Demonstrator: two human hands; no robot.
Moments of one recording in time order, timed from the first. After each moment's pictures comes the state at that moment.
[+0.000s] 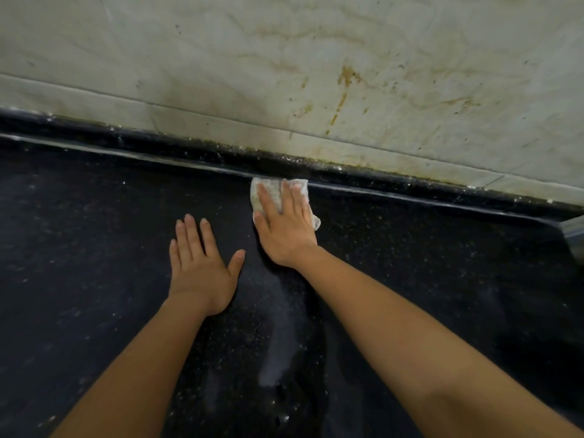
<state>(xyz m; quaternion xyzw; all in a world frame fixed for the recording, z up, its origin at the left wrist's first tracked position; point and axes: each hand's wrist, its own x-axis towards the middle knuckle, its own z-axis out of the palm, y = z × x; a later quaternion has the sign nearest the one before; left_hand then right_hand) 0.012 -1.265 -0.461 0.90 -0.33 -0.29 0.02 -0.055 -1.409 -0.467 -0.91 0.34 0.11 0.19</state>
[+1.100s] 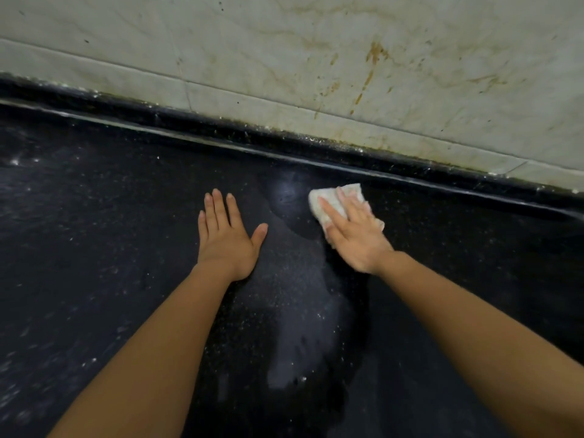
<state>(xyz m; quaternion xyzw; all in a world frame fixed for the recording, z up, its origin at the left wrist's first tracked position) 0.010 -1.256 -0.468 0.90 -0.35 -0.26 0.06 -0.148 -1.428 -0.457 -0.93 0.30 0.15 0.16</state>
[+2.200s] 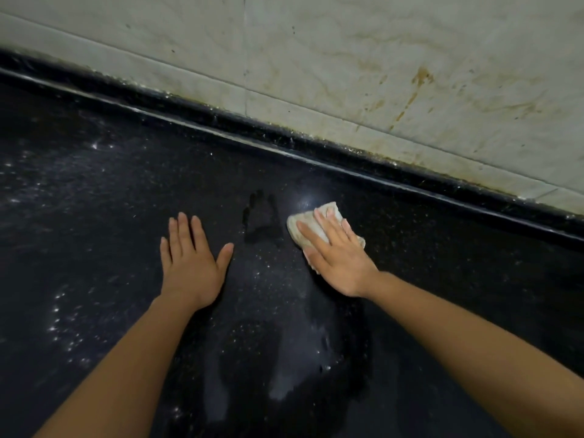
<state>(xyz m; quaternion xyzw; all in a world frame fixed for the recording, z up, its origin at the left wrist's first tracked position) 0.028 -1.142 -0.479 0.95 -0.25 -0.19 0.09 -0.122 -1.357 -0.464 -0.96 0.17 0.15 0.18</state>
